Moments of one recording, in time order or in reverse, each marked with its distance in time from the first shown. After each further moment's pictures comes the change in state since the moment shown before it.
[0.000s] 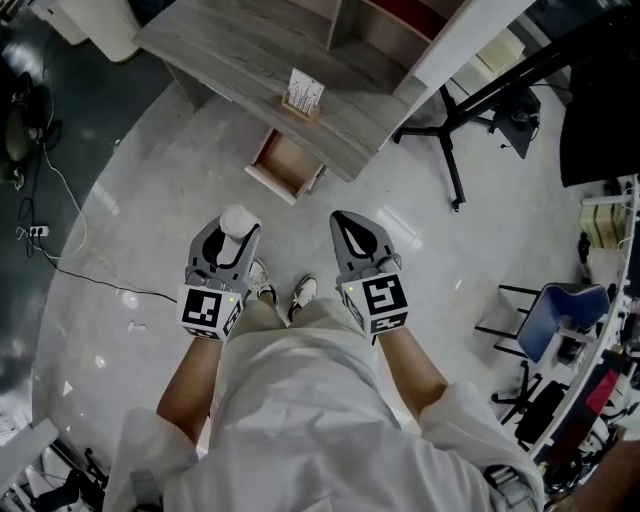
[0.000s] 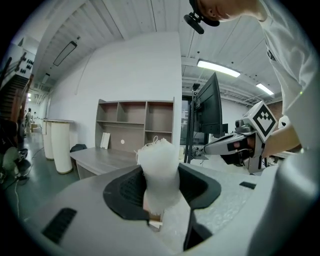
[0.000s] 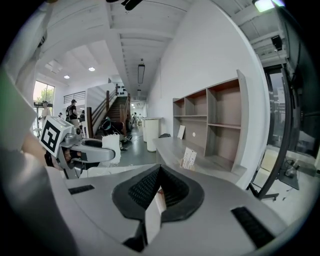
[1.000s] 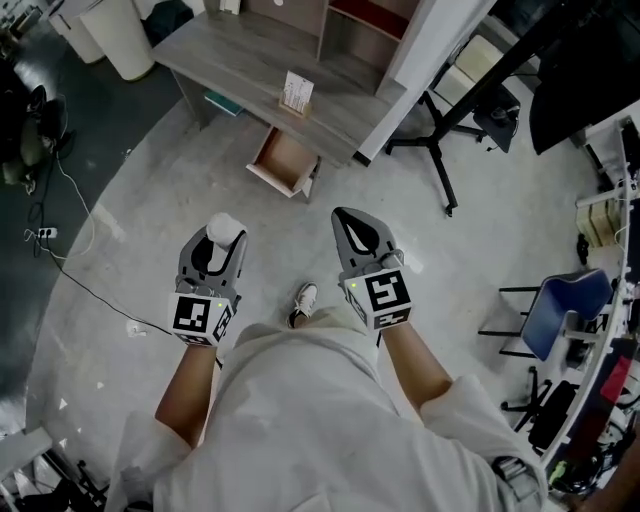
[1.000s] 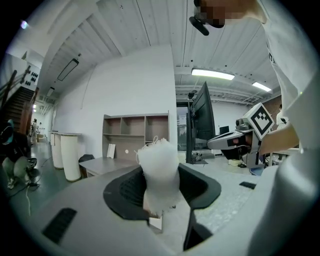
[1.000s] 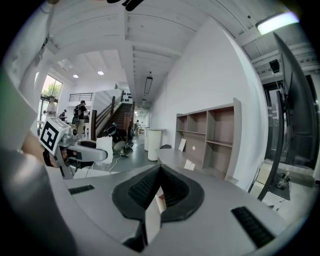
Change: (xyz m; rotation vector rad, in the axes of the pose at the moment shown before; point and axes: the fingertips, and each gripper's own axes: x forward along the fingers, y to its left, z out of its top) left arm -0.111 -0.057 0.017 0.044 -0.091 0.061; right arm -0.111 0.043 0.015 -0.079 -0.128 -0.018
